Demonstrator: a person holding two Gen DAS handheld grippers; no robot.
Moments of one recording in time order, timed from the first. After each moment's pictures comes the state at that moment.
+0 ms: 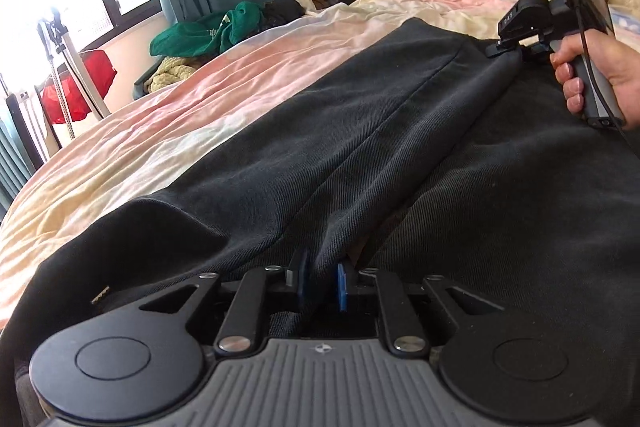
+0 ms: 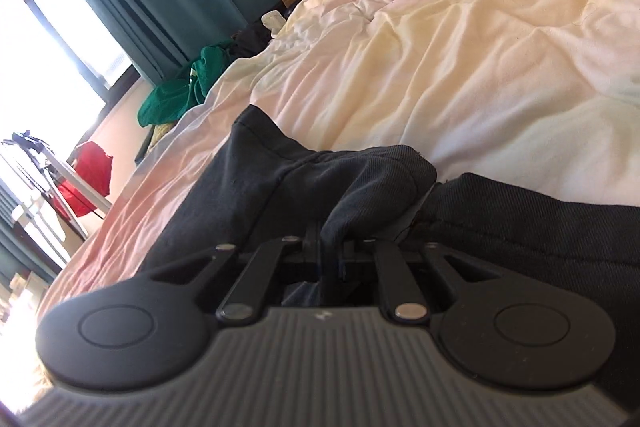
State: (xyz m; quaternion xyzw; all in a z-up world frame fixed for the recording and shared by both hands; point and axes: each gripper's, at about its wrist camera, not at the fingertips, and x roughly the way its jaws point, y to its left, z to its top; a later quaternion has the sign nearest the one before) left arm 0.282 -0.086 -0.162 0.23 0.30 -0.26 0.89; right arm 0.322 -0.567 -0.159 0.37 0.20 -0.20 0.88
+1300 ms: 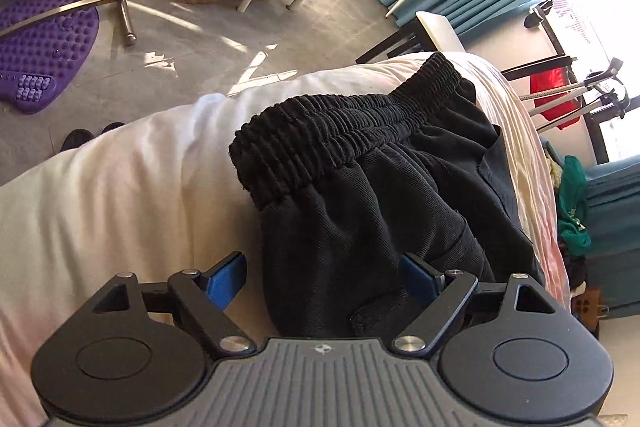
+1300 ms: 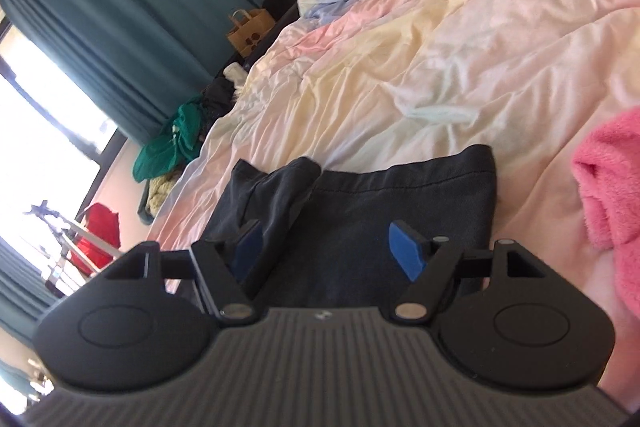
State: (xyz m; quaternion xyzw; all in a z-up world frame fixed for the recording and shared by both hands) left arm 0.031 0.389 -0.092 -0.47 0.39 0.19 0.77; right arm 0.107 -0.541 -0.081 0.45 0.15 -0.30 0.83
